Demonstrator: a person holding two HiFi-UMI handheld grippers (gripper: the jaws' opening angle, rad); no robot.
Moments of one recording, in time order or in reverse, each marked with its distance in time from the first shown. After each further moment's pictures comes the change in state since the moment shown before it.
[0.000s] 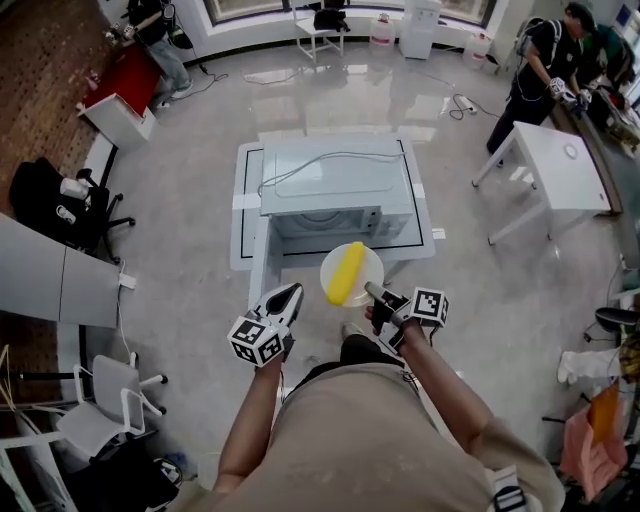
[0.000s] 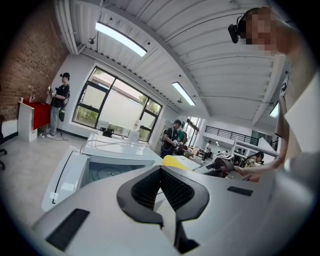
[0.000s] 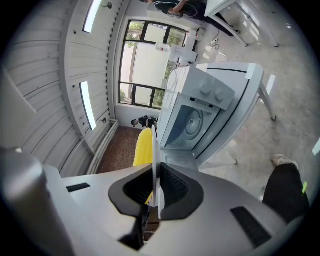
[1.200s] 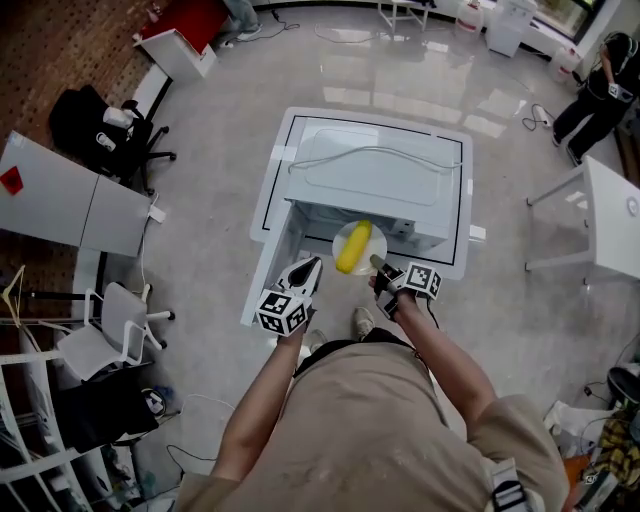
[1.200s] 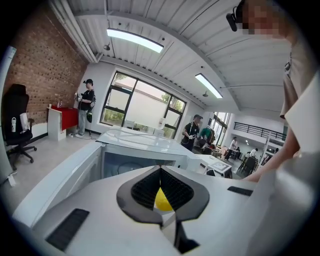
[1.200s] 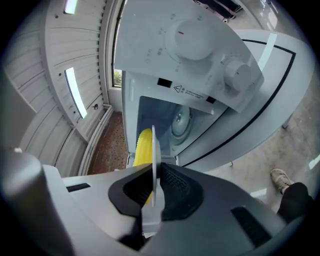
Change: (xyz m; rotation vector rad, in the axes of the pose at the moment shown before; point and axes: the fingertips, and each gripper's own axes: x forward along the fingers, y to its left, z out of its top) left arm 0.084 0.072 -0.032 -0.054 0.007 0.323; right arm 0.127 -0.122 0.079 -0.012 0.207 -0.035
